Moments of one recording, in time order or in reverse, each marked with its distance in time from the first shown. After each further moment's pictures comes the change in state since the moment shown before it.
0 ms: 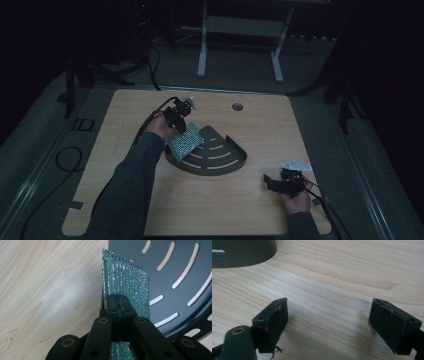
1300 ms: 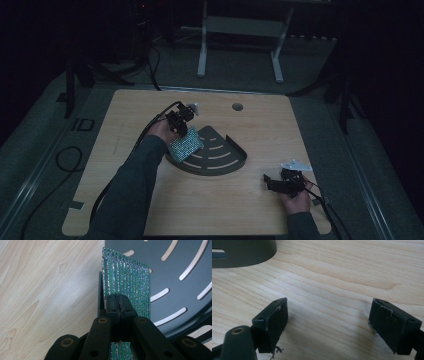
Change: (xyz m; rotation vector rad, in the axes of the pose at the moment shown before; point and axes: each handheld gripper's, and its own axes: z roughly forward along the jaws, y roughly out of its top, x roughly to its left) left arm -0.010 0.000 0.014 0.049 0.035 0.046; right arm 0.000 0.000 0.000 0.000 0.000 0.000
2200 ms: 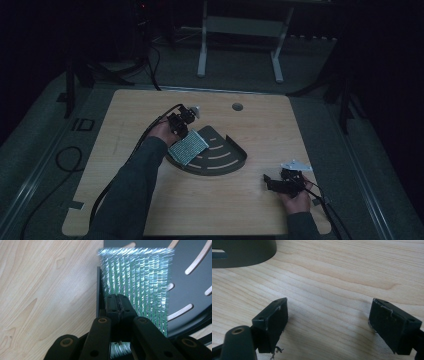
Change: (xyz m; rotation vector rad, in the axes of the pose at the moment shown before) left arm -0.004 0.000 0.008 0.041 0.023 0.023; right arm 0.000 0.000 0.000 0.000 0.000 0.000
